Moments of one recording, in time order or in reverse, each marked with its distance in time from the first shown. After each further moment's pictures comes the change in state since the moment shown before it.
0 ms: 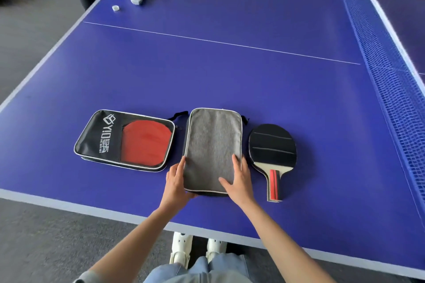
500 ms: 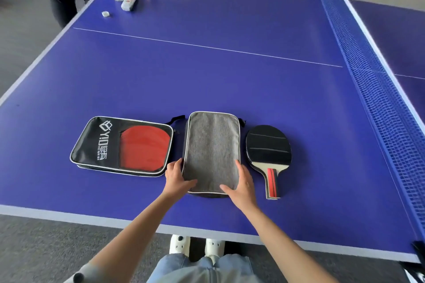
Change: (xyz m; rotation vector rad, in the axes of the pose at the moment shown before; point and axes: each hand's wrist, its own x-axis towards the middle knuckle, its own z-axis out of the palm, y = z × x) left_hand 0.025 0.013 -0.020 -0.223 -0.085 -0.189; right_hand -0.020 0.005 0.004 0.096 0.089 0.042
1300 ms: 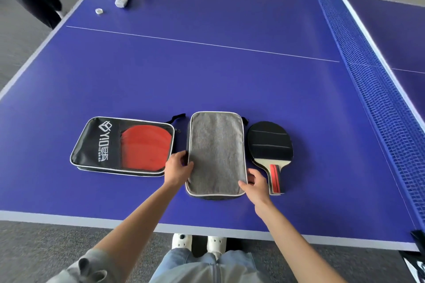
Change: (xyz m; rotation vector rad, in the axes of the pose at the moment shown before) left_hand 0.021 0.015 -0.017 0.054 0.134 0.082; right_hand 0.003 0.013 -0.013 0.259 0.115 0.331
